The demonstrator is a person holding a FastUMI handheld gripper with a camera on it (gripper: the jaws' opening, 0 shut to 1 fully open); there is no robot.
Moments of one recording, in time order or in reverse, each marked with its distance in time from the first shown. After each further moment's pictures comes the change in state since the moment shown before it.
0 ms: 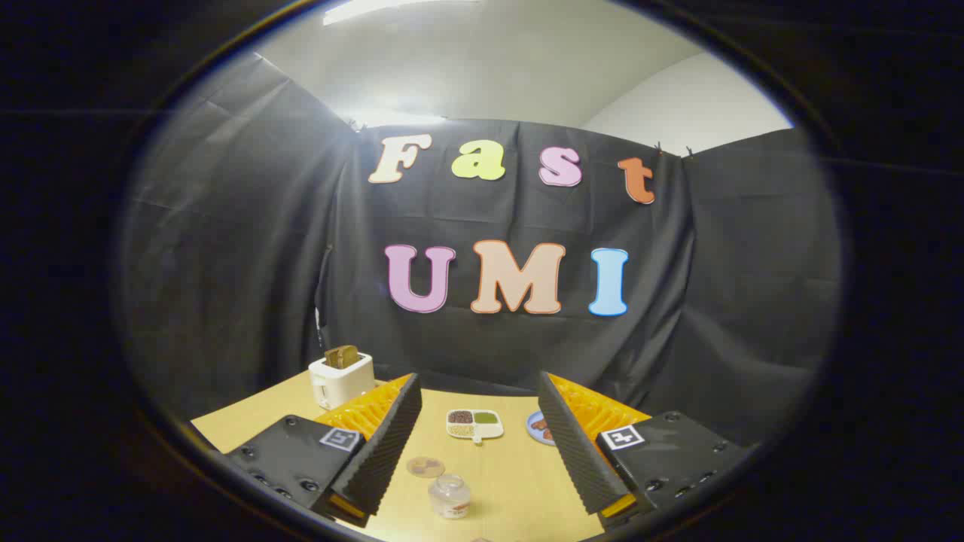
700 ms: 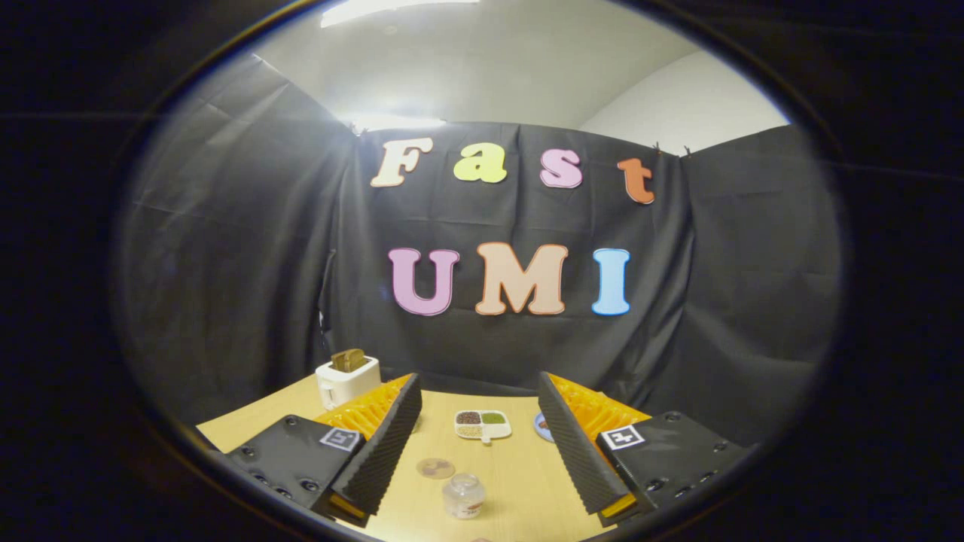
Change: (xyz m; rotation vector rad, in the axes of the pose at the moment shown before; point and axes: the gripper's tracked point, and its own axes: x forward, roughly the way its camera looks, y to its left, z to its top) arm -0.012 0.011 -0.002 0.012 -0.019 -0.012
